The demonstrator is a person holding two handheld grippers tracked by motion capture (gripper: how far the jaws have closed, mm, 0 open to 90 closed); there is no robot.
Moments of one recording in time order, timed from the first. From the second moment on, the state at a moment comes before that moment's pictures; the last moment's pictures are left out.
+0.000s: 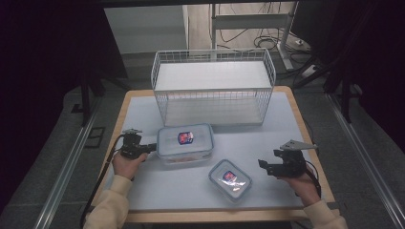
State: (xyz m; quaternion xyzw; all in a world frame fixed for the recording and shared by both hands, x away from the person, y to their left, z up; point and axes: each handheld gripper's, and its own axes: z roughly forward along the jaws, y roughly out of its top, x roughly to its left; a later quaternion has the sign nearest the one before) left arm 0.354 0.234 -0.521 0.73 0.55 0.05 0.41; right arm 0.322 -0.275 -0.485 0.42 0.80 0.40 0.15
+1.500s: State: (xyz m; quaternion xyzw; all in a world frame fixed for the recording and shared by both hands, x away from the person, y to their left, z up) left arm 0.331 0.185 -0.478 0.76 0.47 0.10 0.44; right arm 0.323 -0.276 -0.483 0.41 0.80 0.42 0.15
